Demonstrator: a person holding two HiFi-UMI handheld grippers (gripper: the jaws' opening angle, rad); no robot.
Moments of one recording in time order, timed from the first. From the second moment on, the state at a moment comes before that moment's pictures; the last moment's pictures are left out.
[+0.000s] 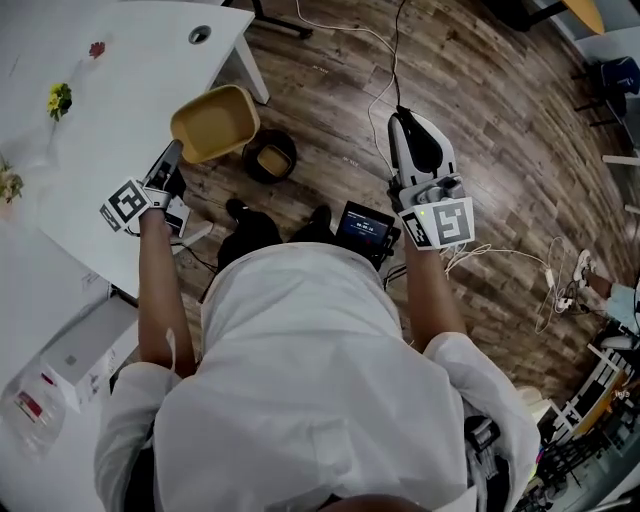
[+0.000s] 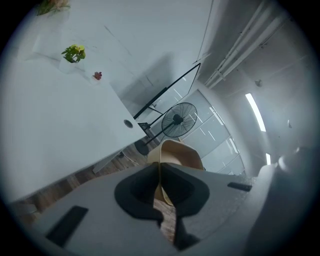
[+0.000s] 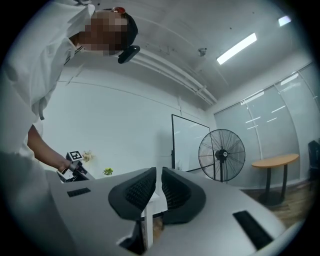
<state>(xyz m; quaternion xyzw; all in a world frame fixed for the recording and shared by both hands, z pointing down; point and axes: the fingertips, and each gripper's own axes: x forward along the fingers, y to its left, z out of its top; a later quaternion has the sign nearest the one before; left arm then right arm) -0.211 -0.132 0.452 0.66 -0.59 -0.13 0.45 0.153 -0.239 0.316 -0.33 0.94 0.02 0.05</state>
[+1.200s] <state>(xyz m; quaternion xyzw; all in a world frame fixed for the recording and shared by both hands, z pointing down) -0.174 -0.108 0.856 0.44 -0.66 -0.17 0.59 0.115 -0.273 0.681 -0.28 0.95 -0.08 -0.11</state>
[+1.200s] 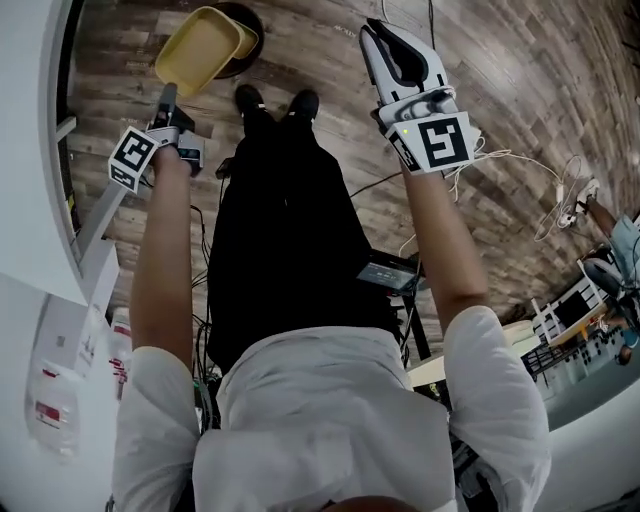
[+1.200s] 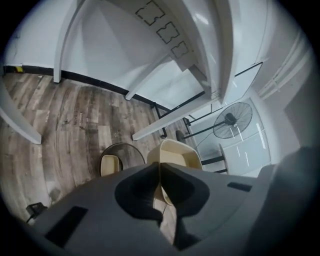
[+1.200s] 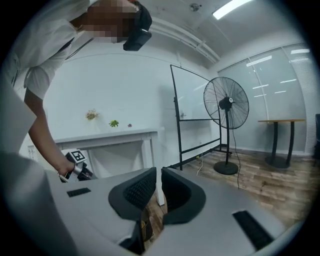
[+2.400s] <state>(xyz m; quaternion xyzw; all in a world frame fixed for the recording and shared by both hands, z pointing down) -0.180 -0.093 1.105 0.36 -0.67 -0.15 0.63 0.092 -0.216 0.857 -0.23 0.95 -0.12 -0.19</state>
